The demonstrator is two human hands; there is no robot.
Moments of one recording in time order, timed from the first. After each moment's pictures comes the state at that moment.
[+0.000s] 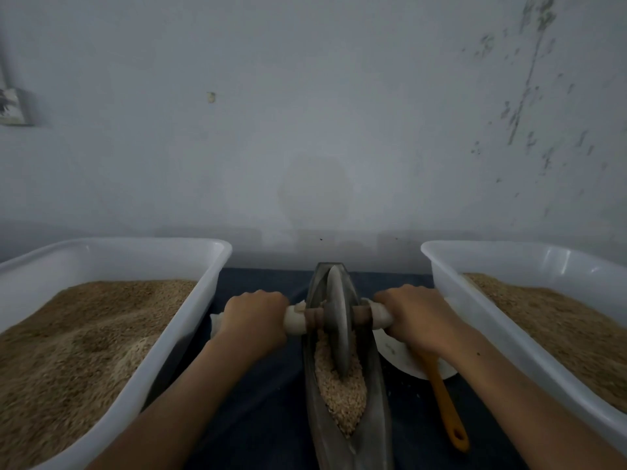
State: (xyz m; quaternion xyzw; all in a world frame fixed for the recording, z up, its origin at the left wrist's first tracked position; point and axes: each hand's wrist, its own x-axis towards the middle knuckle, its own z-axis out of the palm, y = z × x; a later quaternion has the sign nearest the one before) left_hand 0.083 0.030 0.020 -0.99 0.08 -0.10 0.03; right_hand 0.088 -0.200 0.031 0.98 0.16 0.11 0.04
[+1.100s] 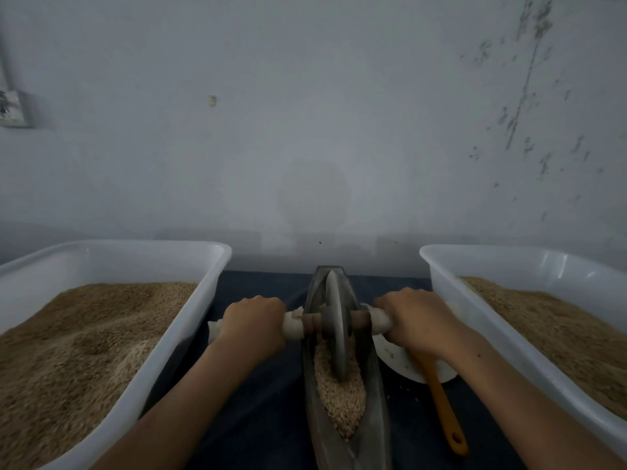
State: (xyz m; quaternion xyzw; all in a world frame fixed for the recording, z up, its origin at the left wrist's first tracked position) left_hand 0.081 0.031 0.022 -0.99 0.07 -0.07 0.02; right_hand 0.090 -0.202 0.030 0.98 0.16 0.10 0.05
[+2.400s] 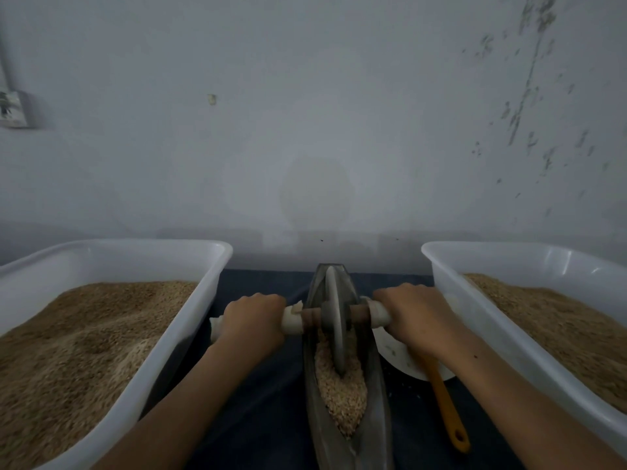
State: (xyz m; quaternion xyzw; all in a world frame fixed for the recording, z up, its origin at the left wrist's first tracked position) left_hand 0.081 0.031 0.019 -0.99 0.06 -0.09 0.00; right_hand 0.092 -0.200 0.028 0.98 0.16 0.14 0.04
